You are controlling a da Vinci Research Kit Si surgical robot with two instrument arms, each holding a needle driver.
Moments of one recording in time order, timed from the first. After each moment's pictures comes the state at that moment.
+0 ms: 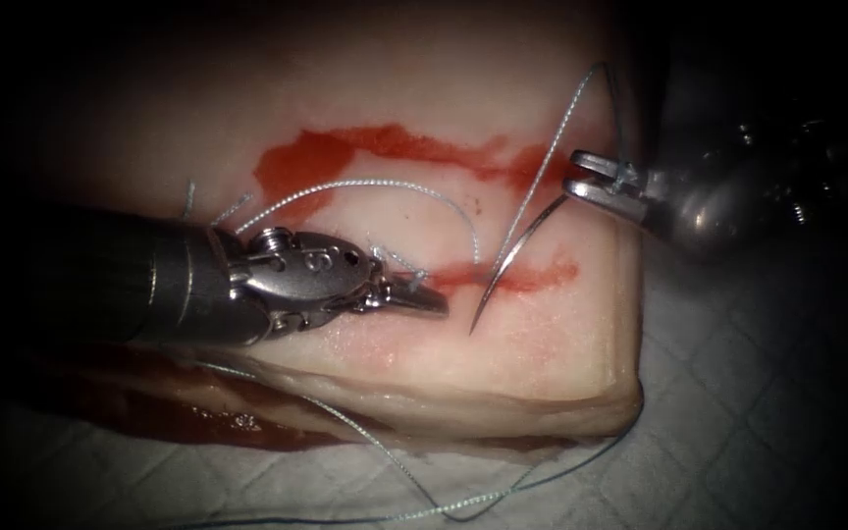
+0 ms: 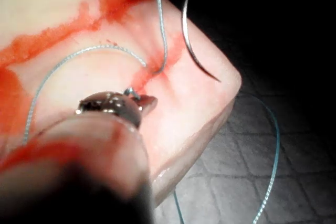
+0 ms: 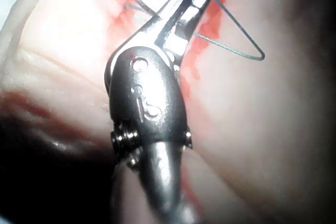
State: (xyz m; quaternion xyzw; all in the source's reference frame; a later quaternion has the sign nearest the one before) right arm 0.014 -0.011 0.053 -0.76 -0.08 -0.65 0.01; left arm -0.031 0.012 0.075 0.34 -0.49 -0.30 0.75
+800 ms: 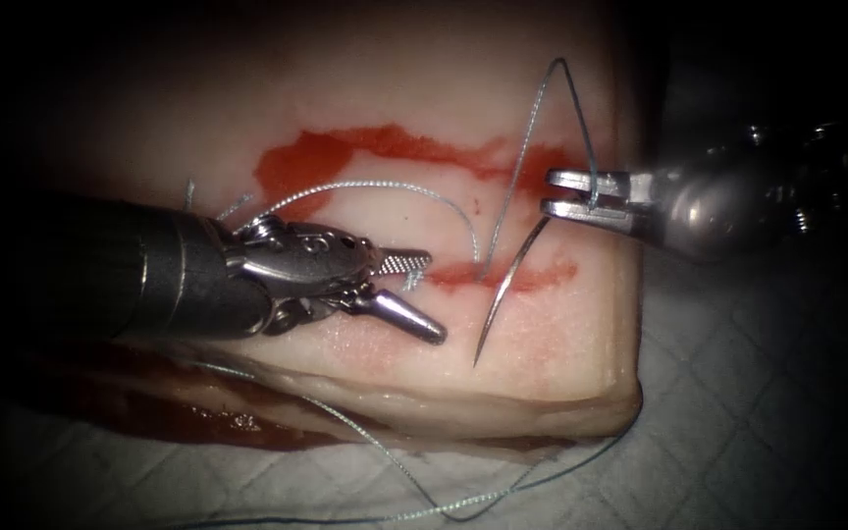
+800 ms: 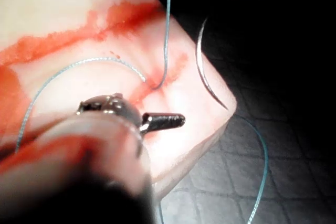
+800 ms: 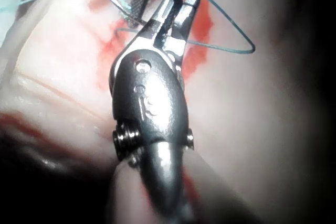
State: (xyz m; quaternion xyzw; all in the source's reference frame) right arm 0.015 -0.011 0.049 -0.74 -0.09 -0.66 -0.08; left arm -0.032 0.012 0.075 0.36 -0.47 -0.33 0.73
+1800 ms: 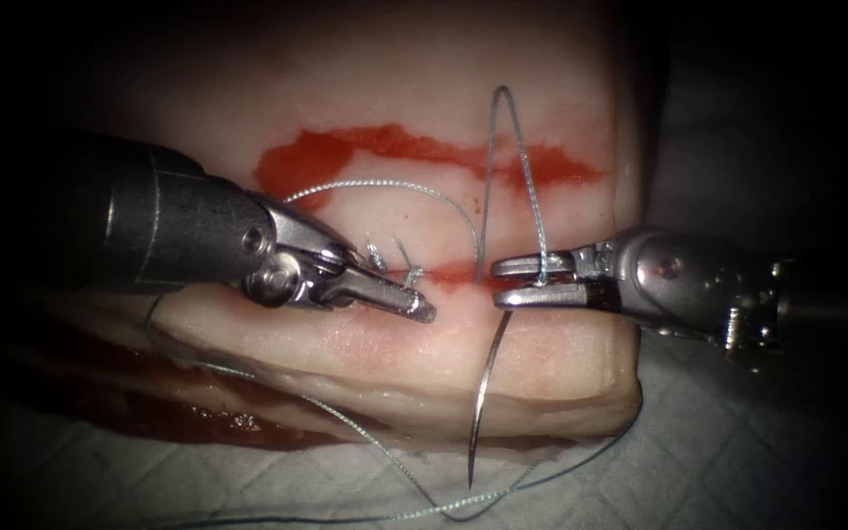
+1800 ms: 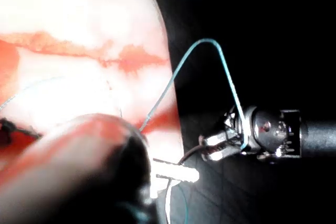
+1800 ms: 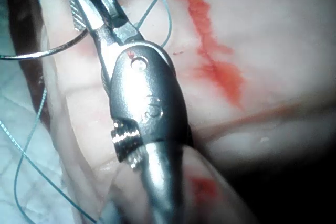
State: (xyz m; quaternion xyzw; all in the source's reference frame) right arm 0.019 -0.013 0.052 -0.76 0.11 -0.64 0.07; left arm -0.032 0.011 0.069 0.62 -0.42 -0.47 0.46
